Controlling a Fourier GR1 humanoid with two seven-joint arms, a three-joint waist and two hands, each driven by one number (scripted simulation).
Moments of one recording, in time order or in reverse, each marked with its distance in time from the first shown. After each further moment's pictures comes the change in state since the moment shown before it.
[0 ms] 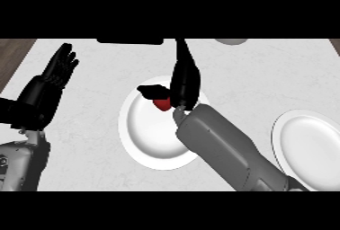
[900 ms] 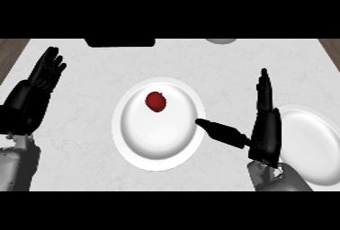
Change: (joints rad) left arm 0.040 0.012 0.058 -0.009 -0.001 -0.012 -0.003; right arm 0.624 -0.300 -0.077 -0.745 -0.034 0.013 -0.119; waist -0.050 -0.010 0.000
